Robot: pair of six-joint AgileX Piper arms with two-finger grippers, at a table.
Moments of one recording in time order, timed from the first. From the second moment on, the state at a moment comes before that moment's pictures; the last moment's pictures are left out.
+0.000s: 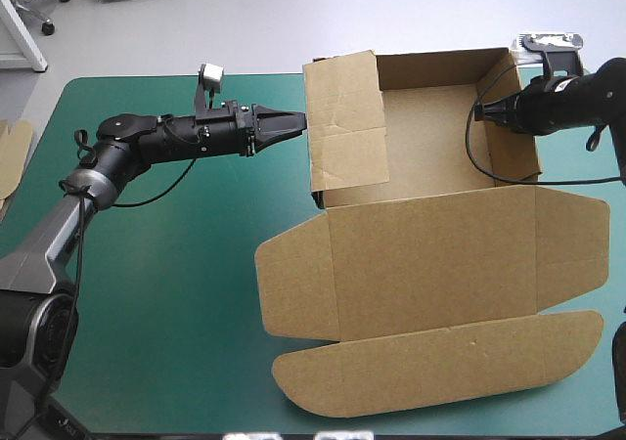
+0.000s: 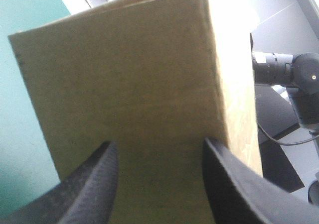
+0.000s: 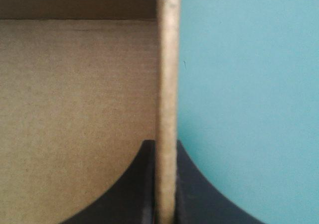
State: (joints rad) left arm -0.14 1.72 -1.41 -1.60 1.19 0.86; right arm -0.06 1.58 -1.70 0.32 1.06 -0.24
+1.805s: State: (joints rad) left arm -0.35 1.78 -1.91 -0.46 1.20 0.17; right arm 0.16 1.65 -1.70 0.19 1.01 0.03
